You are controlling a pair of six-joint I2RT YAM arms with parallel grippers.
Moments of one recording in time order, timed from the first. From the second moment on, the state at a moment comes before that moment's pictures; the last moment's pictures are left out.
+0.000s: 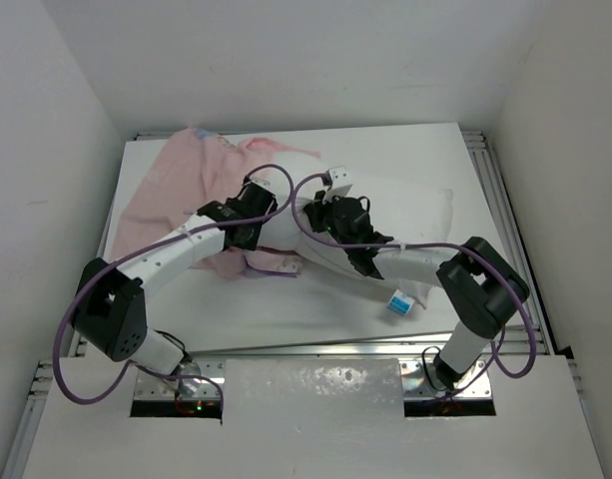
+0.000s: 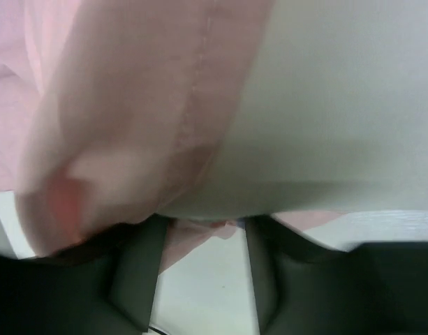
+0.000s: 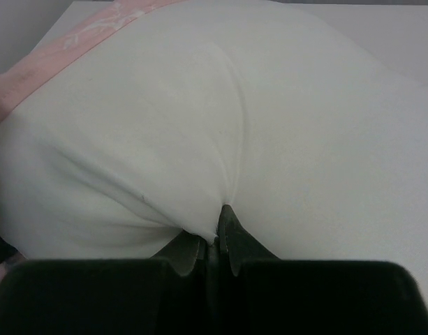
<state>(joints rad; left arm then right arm) -0.56 1.48 1.10 -0.71 -0.50 -0.23 0.71 1.70 0.83 0.66 0.22 0.28</state>
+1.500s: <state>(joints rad) -0.75 1.63 1.00 -0.62 -0.38 0.97 0.67 1.65 0.76 0.71 0.13 0.21</state>
